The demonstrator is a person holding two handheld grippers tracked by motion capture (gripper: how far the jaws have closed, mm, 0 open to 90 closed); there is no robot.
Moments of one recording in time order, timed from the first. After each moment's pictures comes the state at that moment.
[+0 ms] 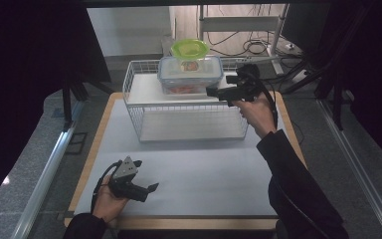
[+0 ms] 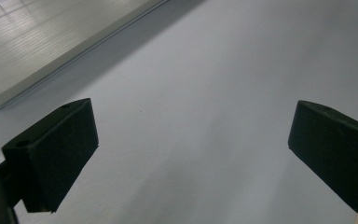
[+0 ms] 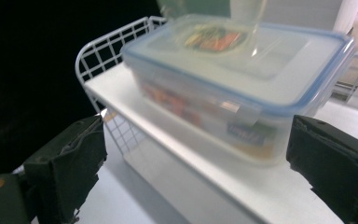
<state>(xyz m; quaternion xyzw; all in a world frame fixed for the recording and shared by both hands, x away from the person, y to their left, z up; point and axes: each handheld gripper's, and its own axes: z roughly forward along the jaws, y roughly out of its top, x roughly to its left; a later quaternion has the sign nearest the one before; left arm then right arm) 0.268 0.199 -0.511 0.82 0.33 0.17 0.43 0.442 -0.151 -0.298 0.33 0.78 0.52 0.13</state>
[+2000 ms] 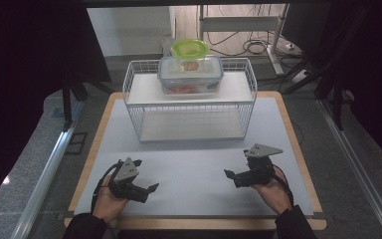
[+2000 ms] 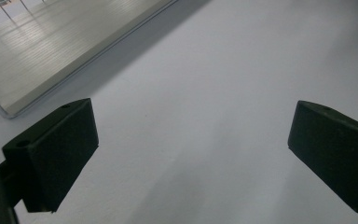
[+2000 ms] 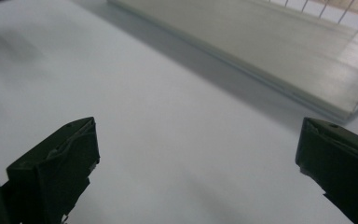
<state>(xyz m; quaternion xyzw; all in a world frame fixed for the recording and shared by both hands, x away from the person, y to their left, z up) 0.265 0.196 -0.511 0.83 0.31 0.19 0.42 0.323 -0.213 -0.474 0.32 0.83 0.42 0.16</state>
